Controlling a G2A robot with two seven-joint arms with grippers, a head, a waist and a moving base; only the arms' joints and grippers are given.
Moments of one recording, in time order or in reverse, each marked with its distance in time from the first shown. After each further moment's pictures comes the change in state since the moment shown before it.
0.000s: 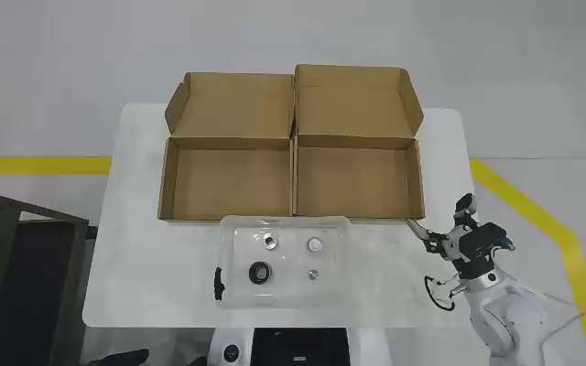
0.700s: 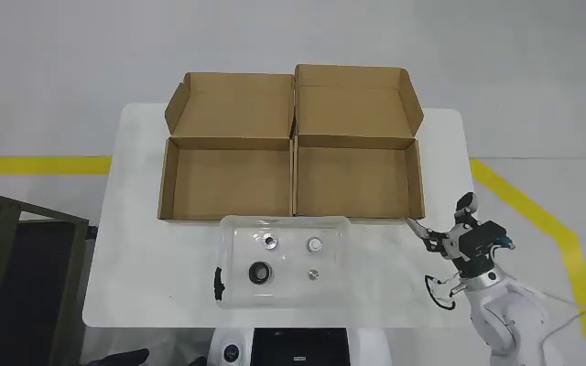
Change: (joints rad) left arm 0.000 0.000 0.000 0.000 0.000 0.000 0.000; right arm 0.013 0.002 0.007 -0.020 -0.013 -0.005 0.024
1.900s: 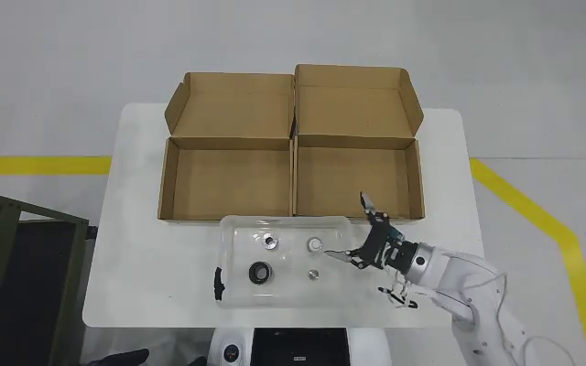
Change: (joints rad) left arm 0.000 0.000 0.000 0.000 0.000 0.000 0.000; right arm 0.237 0.021 -0.340 -0.112 -0.091 -0.335 0.405
